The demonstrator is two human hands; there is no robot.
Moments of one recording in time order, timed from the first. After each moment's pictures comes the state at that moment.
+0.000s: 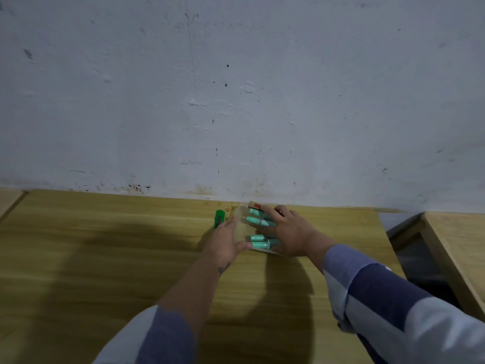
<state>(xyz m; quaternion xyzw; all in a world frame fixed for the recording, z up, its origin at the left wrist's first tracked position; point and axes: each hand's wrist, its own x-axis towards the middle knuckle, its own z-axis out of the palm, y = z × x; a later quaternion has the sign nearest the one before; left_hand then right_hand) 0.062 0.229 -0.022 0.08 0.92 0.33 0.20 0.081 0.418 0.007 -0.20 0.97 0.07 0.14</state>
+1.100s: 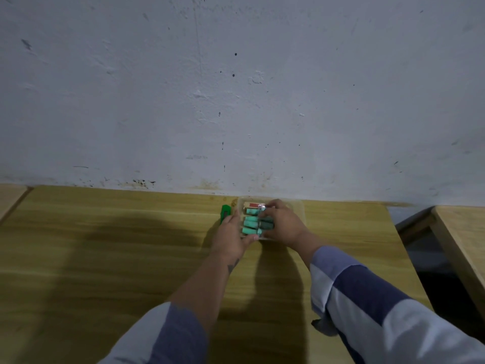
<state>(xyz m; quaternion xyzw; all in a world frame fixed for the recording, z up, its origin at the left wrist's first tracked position) 0.070 0.231 -0.017 0.06 0.92 0.36 0.16 0.065 0.389 -0.015 0.01 0.96 -0.25 0.12</state>
